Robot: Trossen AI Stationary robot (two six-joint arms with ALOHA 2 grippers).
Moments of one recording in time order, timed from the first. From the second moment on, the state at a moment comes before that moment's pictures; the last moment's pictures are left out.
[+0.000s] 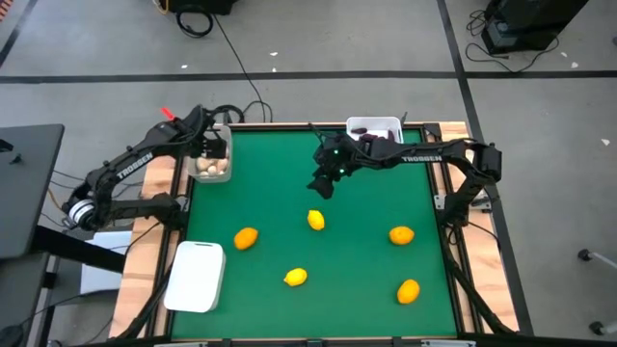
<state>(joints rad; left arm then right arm) 0.94 1.06 0.85 -0.97 -0.30 -0.53 -0.29 1.70 1.21 -0.28 -0.28 0.34</state>
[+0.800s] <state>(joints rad) 0.49 1.12 0.85 -0.66 0.02 -0.30 -0.25 1.70 1.21 -0.20 -0.10 0.50</state>
